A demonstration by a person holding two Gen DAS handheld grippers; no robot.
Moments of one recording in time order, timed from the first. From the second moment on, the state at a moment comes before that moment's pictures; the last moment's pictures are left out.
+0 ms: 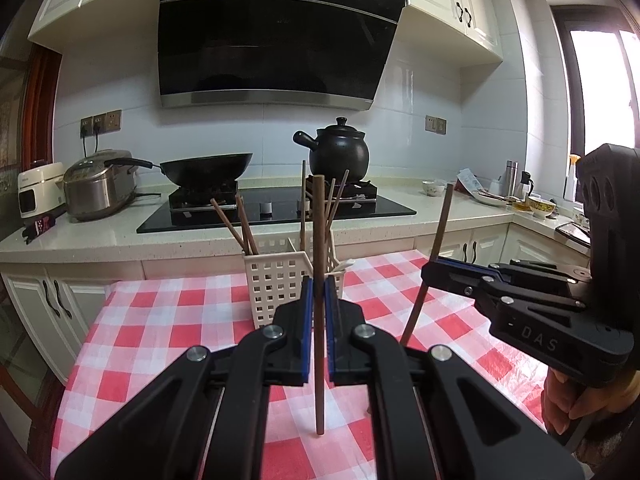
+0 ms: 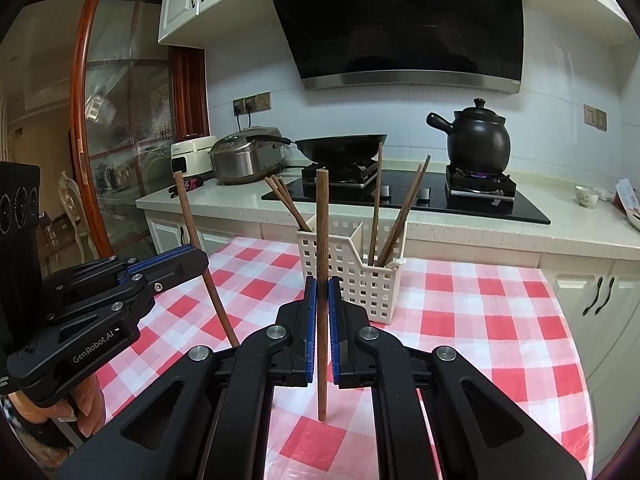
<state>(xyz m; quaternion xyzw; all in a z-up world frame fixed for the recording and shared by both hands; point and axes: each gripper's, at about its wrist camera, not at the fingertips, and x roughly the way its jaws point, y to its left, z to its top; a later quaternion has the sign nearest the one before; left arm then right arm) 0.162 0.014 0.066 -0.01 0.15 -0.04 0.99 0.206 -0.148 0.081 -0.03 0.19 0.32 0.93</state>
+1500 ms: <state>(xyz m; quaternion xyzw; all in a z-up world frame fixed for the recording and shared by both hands) 0.344 0.053 0.185 -0.01 0.09 -0.03 1.00 0.381 -0.098 0.170 -0.05 0.16 0.33 0.93</state>
